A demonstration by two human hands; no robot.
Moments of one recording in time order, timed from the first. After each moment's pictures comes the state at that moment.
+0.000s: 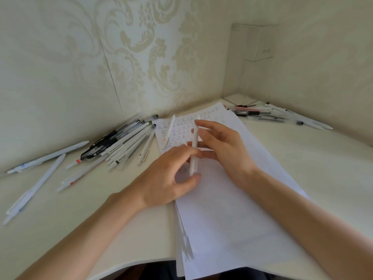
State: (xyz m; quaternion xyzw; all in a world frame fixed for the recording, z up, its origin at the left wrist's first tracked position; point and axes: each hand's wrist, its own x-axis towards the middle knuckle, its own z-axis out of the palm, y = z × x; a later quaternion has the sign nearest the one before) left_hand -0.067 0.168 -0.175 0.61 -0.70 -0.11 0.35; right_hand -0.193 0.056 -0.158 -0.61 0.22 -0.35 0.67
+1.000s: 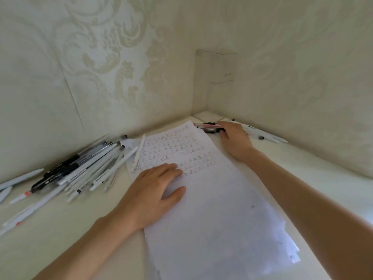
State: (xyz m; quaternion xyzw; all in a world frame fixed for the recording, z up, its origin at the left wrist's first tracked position) left_hand -0.078 0.135 -0.187 0.69 -0.69 -0.02 0.23; right_hand -0.237 -0.103 -0.171 -0.85 0.46 -0.23 0.07
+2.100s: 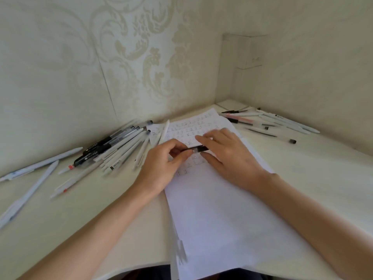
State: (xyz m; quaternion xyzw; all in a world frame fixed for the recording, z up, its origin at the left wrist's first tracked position) left_hand -0.078 0.141 -0.166 0.69 -0.52 -0.11 0.49; right_hand -0.217 0.016 -0.178 -0.93 0.12 -0.33 -0.05
